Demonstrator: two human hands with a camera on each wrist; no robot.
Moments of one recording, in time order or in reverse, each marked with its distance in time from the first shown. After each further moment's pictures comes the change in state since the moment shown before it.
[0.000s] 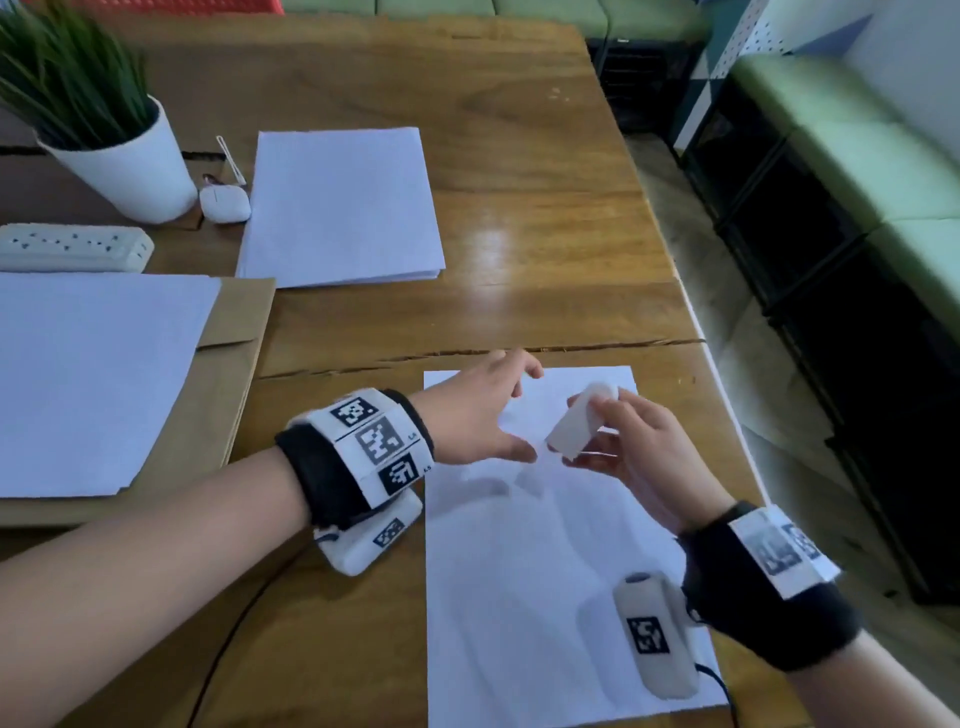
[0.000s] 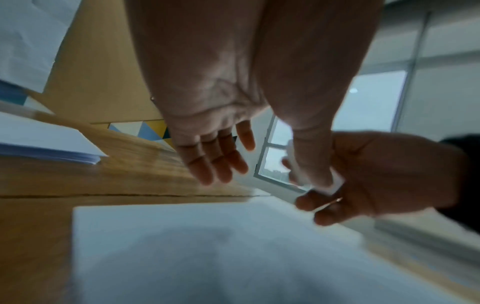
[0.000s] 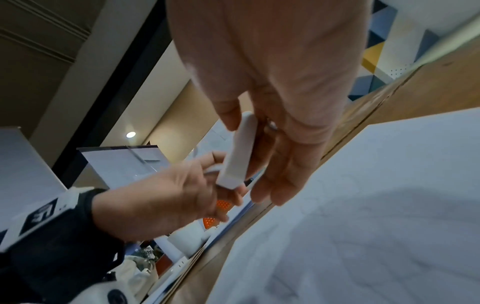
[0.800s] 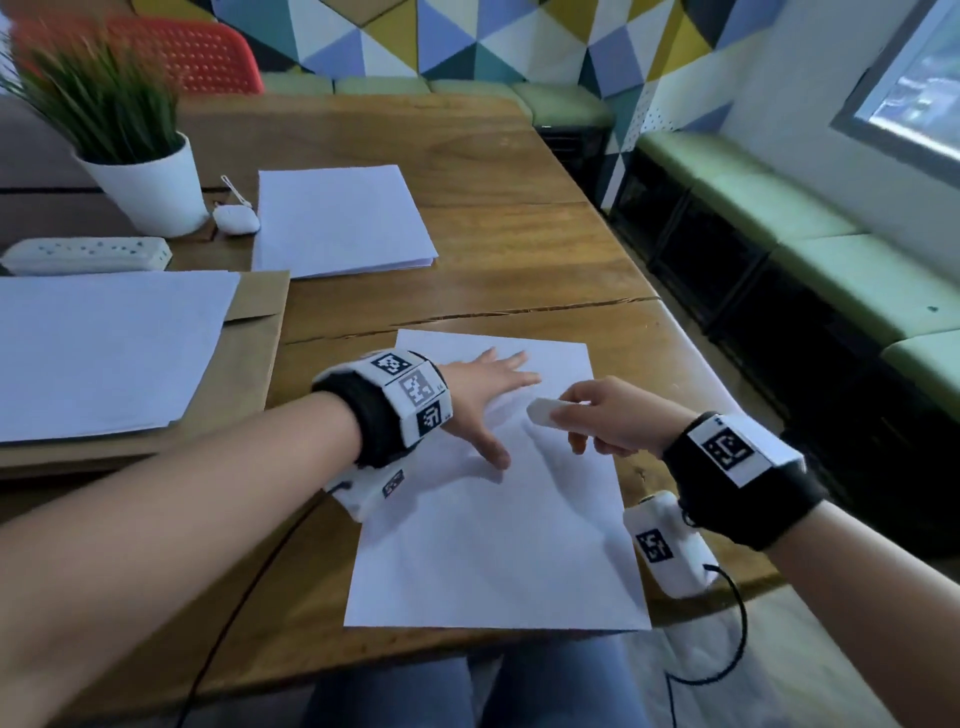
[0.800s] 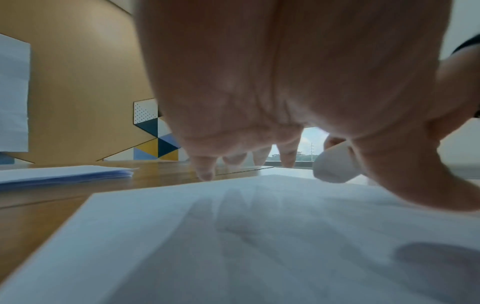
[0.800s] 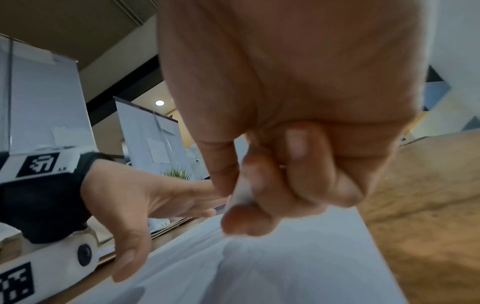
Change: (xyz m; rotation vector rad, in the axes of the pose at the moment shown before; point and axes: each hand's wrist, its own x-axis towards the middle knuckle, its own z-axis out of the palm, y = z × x) left_hand -0.035 -0.021 0.035 0.472 -0.234 0.110; right_hand -0.046 0.035 0.026 -0.843 -0.050 0.033
